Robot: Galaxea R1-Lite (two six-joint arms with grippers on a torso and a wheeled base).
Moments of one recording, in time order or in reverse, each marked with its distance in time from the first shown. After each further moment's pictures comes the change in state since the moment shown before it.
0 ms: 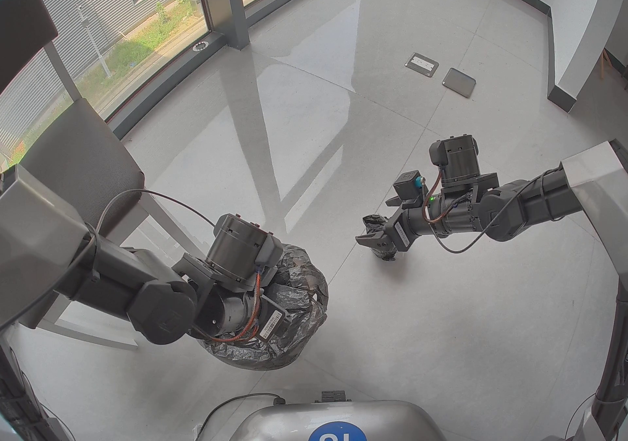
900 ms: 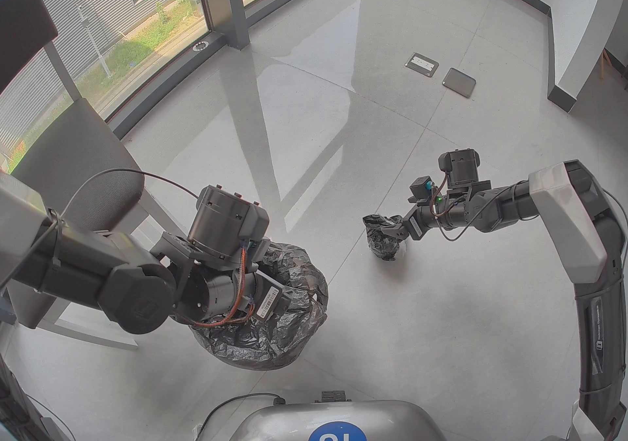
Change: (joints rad) left arm 0.004 -0.082 -0.026 -0.013 0.002 0.001; right arm -0.168 0.292 -0.320 0.045 0.003 -0.081
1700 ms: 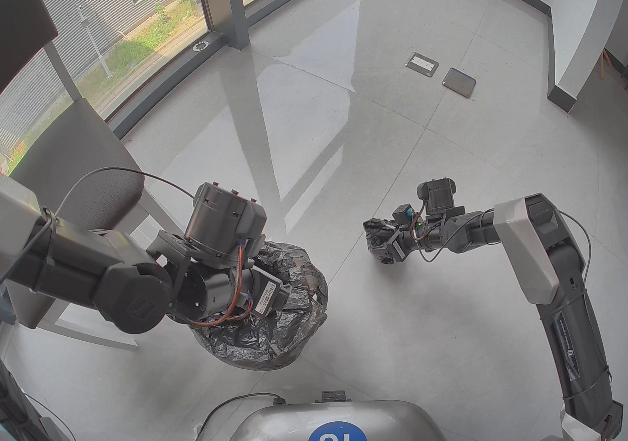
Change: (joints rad) left arm 0.000 -0.014 0.002 -0.004 0.028 -0.045; right arm 0.012 0.265 -0.263 0.066 0.020 -0.001
